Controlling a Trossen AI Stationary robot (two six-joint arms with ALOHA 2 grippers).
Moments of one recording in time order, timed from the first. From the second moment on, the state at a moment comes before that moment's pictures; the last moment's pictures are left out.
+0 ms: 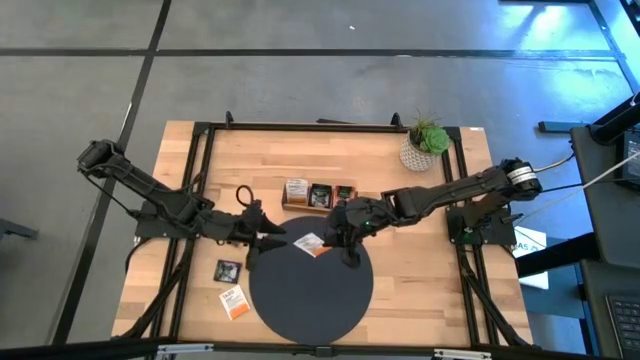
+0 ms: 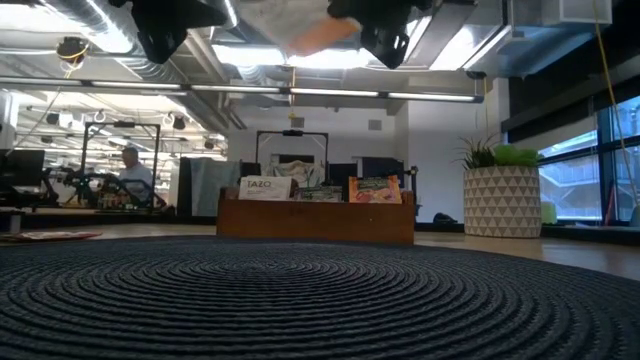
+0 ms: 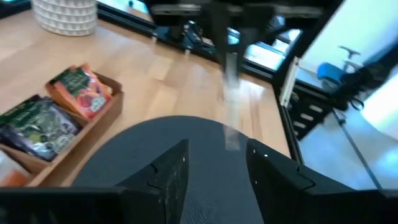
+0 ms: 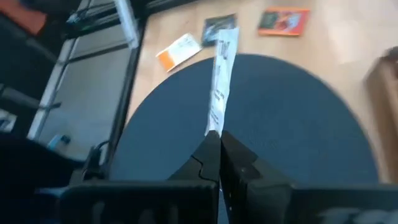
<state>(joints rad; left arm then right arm) -0.45 1.06 0.64 0.05 -0.42 -0.54 0.21 1.61 1.24 -0.26 -0.11 0.37</state>
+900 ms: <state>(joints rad) -0.39 1.07 0.64 0.12 -0.36 -0.59 0.17 1.64 1.24 -0.14 -0.09 0.33</state>
